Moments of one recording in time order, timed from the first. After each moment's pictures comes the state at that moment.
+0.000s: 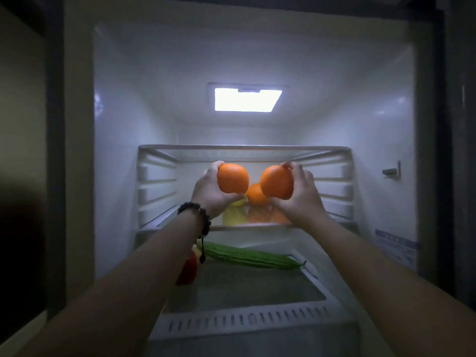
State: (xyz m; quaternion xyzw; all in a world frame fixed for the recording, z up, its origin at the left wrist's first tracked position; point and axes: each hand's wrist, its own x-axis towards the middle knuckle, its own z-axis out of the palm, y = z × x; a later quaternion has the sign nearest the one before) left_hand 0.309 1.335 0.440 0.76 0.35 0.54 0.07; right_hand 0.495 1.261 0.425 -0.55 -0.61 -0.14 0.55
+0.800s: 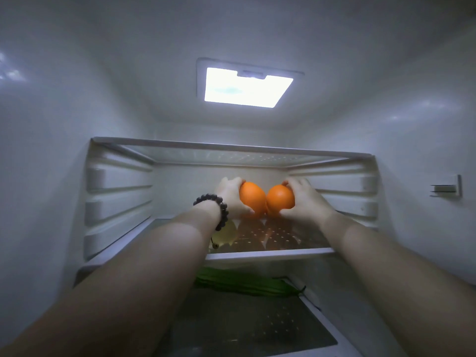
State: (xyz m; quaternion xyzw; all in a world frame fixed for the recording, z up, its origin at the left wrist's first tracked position) left_hand 0.382 1.424 0.462 0.85 0.41 0.34 0.05; right_hand 0.563 1.355 0.448 -0.71 -0.60 -0.16 0.33
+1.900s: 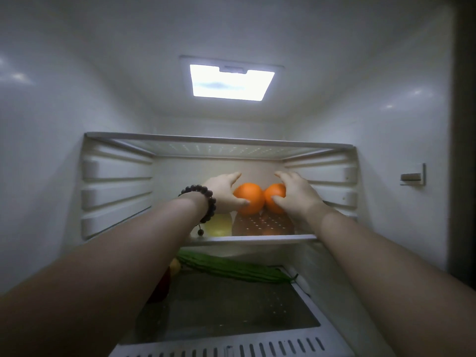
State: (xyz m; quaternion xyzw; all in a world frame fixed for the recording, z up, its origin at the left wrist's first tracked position) left_hand 0.371 1.384 0.461 0.86 0.43 0.27 0.00; right_hand 0.565 1.343 0.445 -0.68 -0.62 -0.17 0.35
